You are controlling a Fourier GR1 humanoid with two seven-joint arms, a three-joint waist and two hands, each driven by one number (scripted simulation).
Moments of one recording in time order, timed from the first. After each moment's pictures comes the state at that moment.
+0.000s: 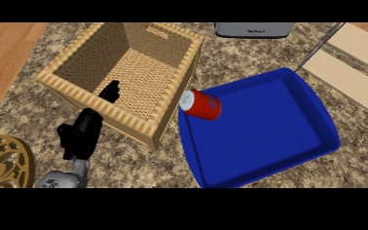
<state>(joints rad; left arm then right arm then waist) -0.08 0.22 -0.19 -1.51 0.07 0.17 0.02 -1.00 -0.52 -0.48 -0.86 1.42 -0.68 0.71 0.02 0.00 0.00</state>
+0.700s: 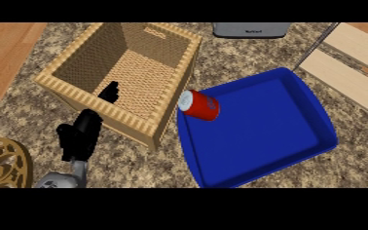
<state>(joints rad) -0.07 0.22 -0.19 -1.52 0.07 0.17 0.04 -0.92 -0.57 -0.52 -0.82 1.56 -0.66 0.90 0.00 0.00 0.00</state>
